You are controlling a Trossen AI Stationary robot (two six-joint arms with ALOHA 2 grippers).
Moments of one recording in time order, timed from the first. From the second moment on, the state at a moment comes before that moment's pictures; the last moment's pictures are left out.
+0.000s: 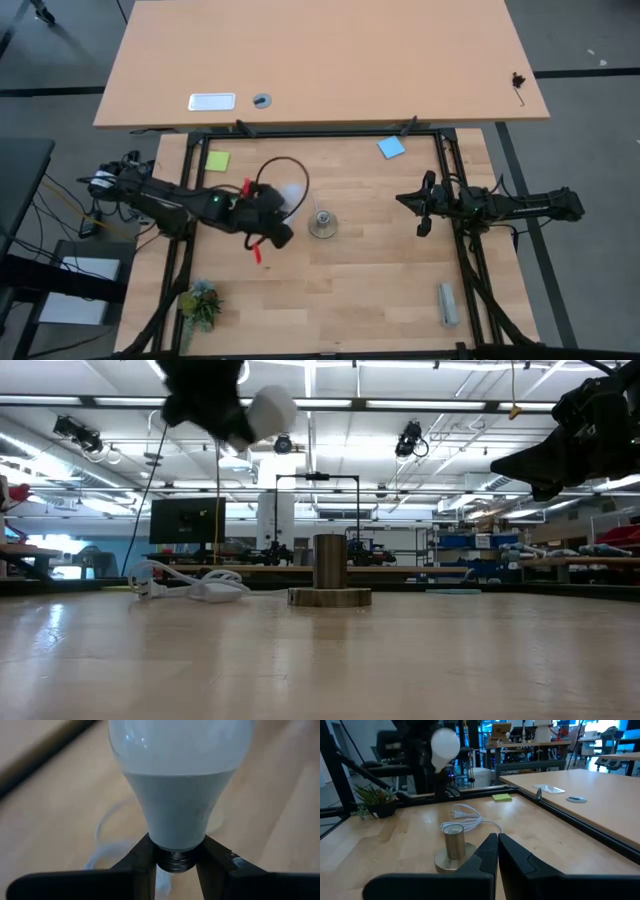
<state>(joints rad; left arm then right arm) -0.23 1.35 1.12 -0.72 -0.57 -0.68 0.04 0.14 0.01 0.10 0.28 0.08</state>
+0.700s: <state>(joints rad) -0.01 1.38 0.80 0.31 -0.05 -0.11 0.03 0.14 0.01 0.20 0.29 -0.36</state>
